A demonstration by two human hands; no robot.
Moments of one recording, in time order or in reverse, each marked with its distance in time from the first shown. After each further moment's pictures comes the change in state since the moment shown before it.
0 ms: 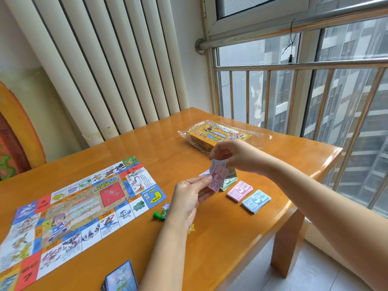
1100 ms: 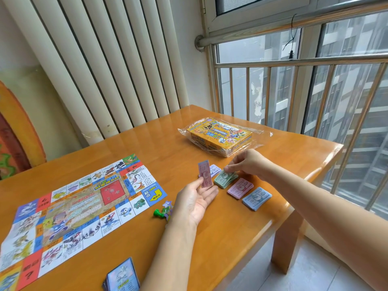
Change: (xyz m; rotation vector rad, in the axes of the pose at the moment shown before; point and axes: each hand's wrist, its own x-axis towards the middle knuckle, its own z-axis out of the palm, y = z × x) left_hand 0.013 -0.014 0.002 -0.337 0.132 -0.277; right_hand 0.007 0.063 0.012 0.166 0.136 0.472
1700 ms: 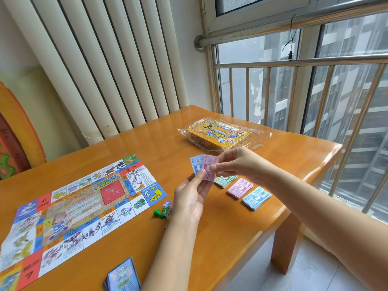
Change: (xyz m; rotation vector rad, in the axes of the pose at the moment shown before) left_hand -0.012 0.002 0.006 -0.105 -0.053 0.230; right_hand -0.042 -0.035 0.011 0.355 -0.218 -0.184
